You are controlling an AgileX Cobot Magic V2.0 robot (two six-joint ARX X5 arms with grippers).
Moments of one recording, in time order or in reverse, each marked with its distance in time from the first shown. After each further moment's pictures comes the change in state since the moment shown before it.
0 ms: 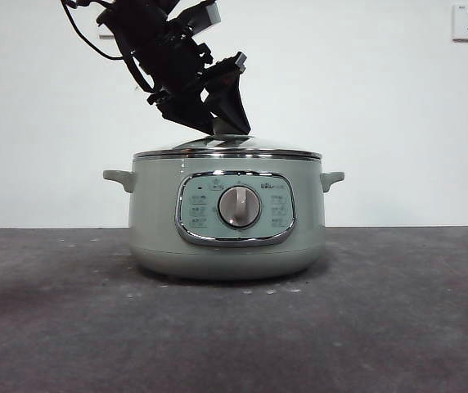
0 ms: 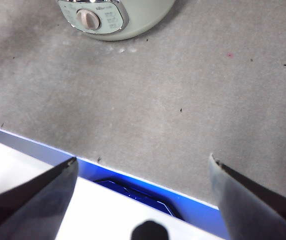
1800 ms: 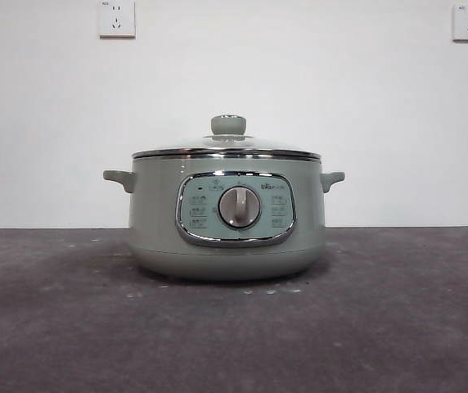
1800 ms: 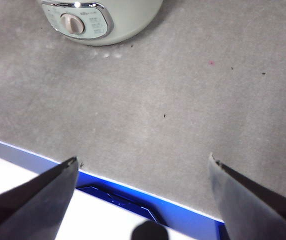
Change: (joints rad) left arm 0.006 -0.525 0.265 -0.977 0.140 0.027; right arm 0.000 0.000 0.000 0.000 0.063 -0.032
